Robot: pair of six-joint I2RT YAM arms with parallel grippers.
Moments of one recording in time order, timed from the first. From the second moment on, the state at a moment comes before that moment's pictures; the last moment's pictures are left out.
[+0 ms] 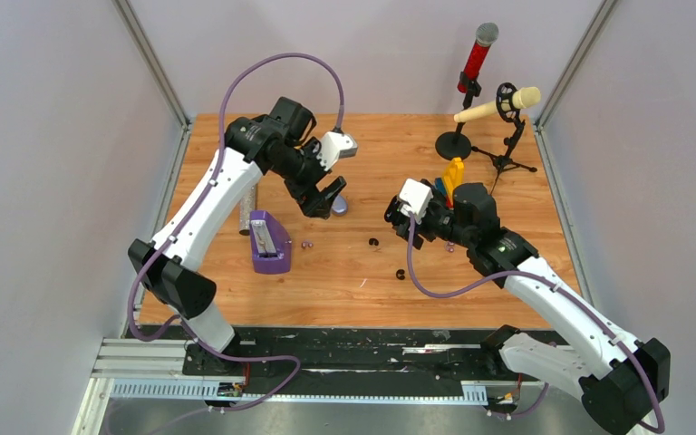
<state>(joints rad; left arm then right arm) -0.54 1.67 1.89 -1.31 0.38 0.45 0.58 1.00 0.84 -0.23 -0.30 -0.55</state>
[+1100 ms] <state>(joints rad) -0.56 1.78 1.76 -0.80 0.74 0.09 0.62 1.00 0.84 -0.21 -0.32 -0.55</state>
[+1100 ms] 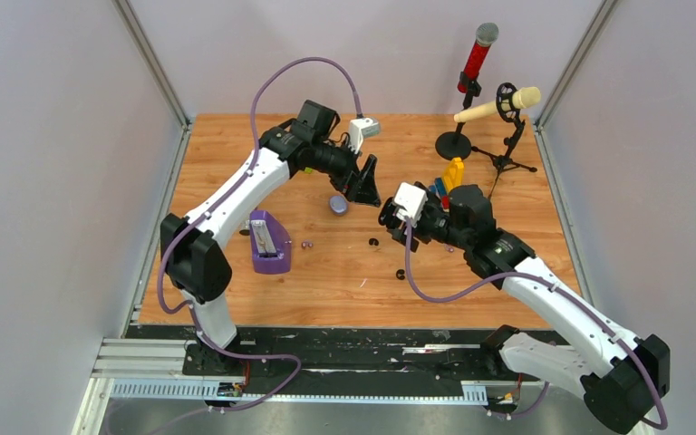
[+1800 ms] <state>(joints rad) -0.62 1.82 1.75 -0.72 0.86 0.00 0.64 1.02 0.82 -0.15 -0.26 -0.55</state>
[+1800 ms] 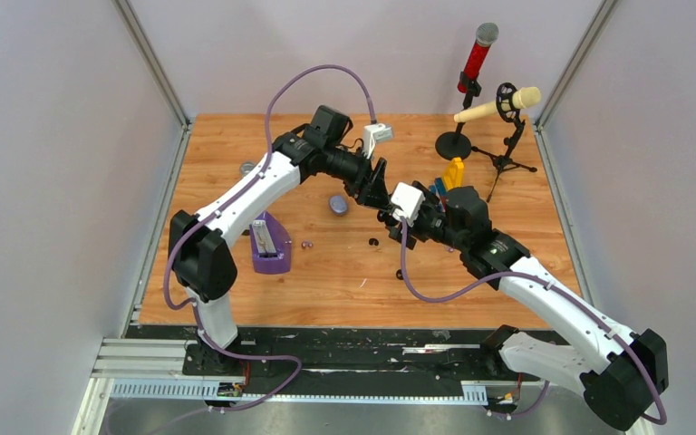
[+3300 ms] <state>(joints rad) -0.63 1.86 1.73 -0.71 0.86 -0.02 0.65 1.02 0.80 -0.12 -0.24 -0.57</state>
